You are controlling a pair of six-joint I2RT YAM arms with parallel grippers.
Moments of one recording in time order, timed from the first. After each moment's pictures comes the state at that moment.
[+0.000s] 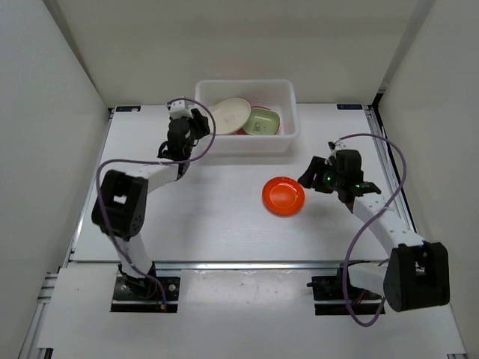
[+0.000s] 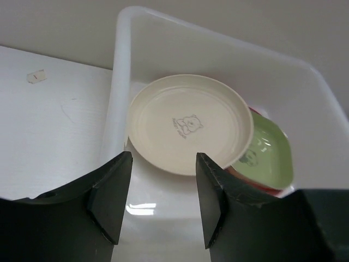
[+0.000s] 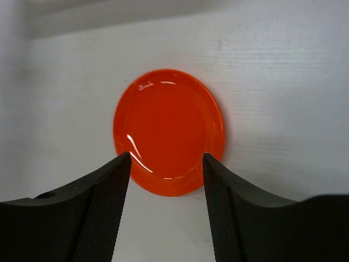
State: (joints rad) left arm -0.33 1.88 1.11 0.68 -0.23 -0.37; right arm 0.17 1.15 0.73 -0.21 -0.27 0.39
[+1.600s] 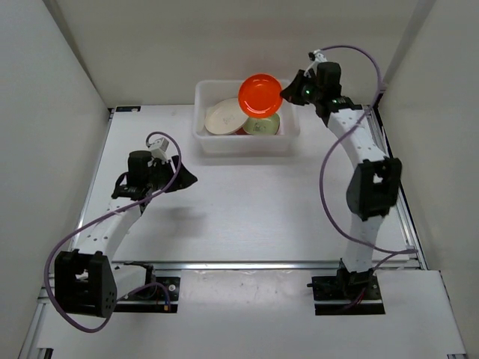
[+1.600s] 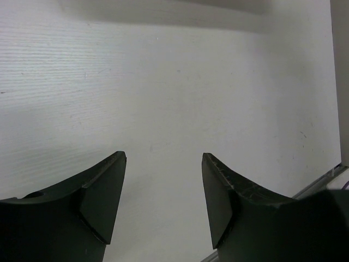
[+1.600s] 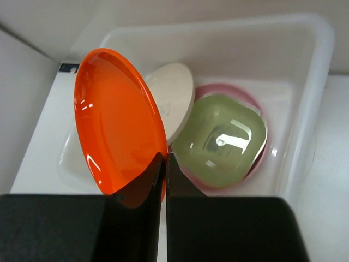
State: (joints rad) left arm -0.11 1.15 0.71 -0.16 0.43 -0.41; right arm 0.23 1.94 1.81 -0.20 -0.35 0.41
